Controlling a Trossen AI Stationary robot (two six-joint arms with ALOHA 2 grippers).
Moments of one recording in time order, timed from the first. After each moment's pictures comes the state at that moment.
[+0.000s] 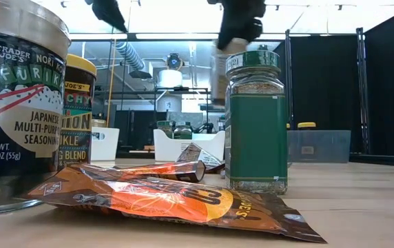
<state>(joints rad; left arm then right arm) 0.31 1.09 1.39 -1.06 -0.12 0.18 0.09 1.80 1.75 -1.09 0.20 0.35</state>
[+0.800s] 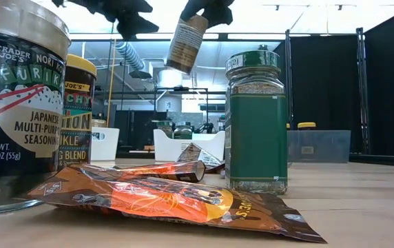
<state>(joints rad) 0.31 0.99 0.92 -0.27 0.27 0.10 -0.06 1.80 1.88 -0.85 0.14 0.10</state>
